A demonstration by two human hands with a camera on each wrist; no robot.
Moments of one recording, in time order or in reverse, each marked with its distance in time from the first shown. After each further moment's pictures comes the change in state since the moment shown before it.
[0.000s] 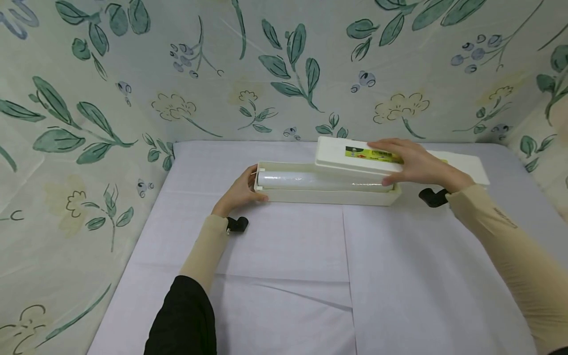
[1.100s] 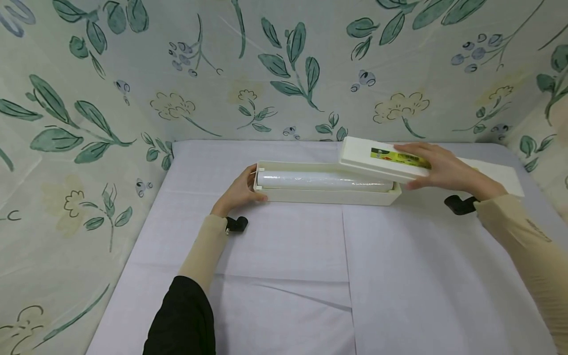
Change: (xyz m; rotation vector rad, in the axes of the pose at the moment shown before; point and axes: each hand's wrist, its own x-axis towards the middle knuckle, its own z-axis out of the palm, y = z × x) left_hand 0.020 -0.036 0.000 0.023 0.031 0.023; right_hand -0.034 0.035 -0.008 -0.025 0.005 0.083
